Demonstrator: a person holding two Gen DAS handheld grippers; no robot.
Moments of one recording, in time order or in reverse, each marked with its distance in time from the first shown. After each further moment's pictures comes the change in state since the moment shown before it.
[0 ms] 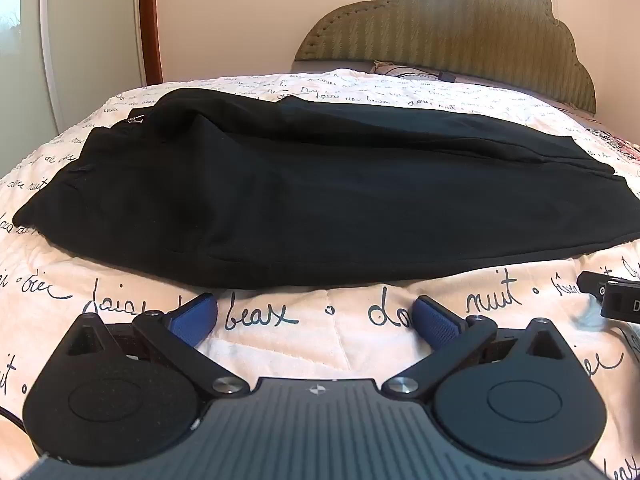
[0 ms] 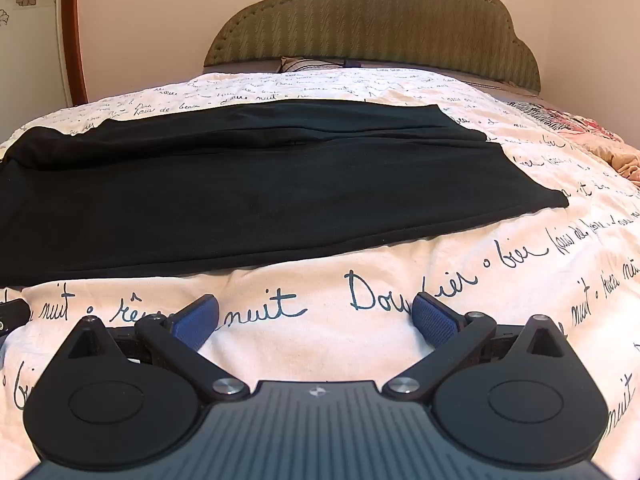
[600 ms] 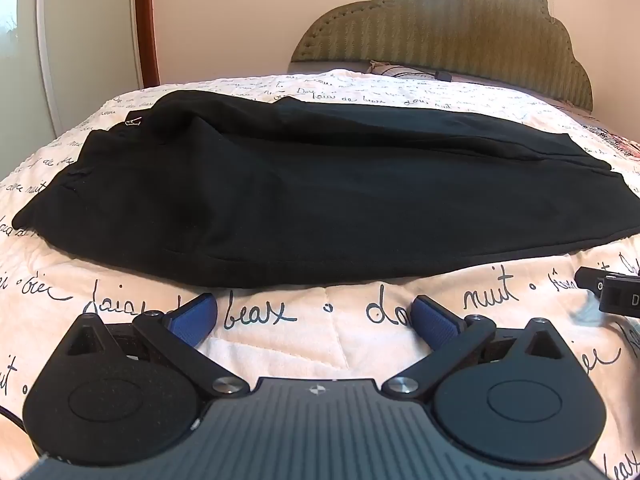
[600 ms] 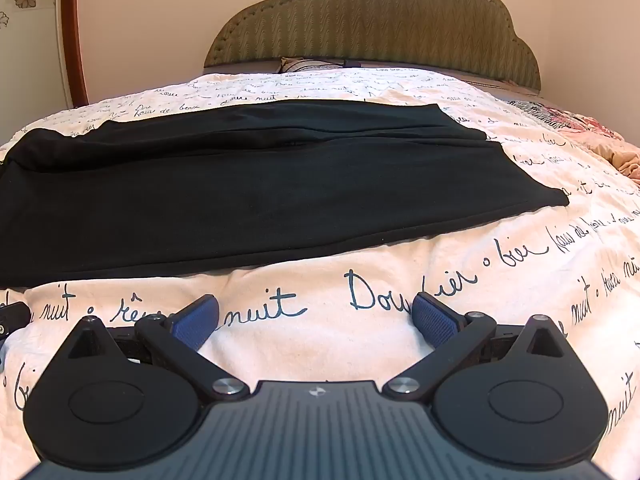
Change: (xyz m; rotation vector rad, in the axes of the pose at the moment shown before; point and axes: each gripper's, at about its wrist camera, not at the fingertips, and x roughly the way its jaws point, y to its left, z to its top) left arm 0.000 -0.002 0.001 0.012 0.000 -0.002; right arm -0.001 0.000 0.001 0.005 0.000 0.002
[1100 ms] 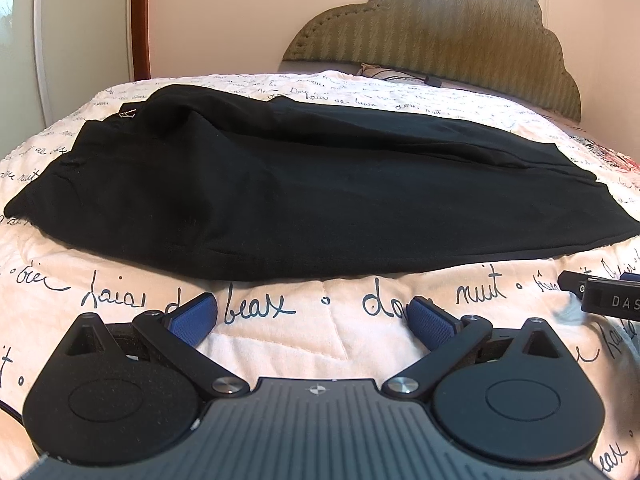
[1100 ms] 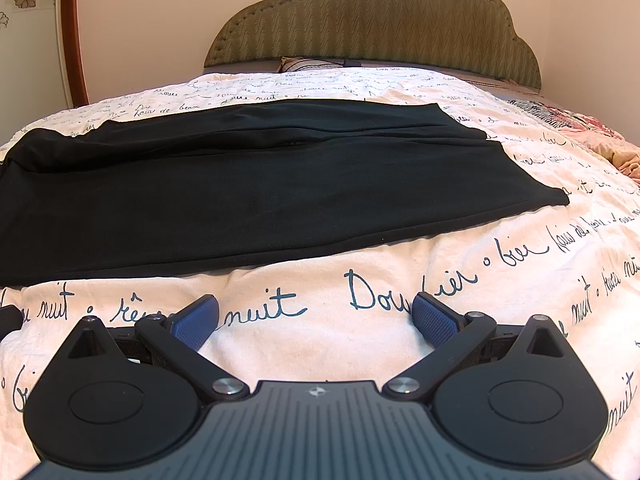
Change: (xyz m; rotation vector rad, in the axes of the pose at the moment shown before) left arm -0.004 0.012 -0.001 -0.029 0.000 -0.060; right arm -0.002 0.002 0.002 -0.002 0.004 -0.004
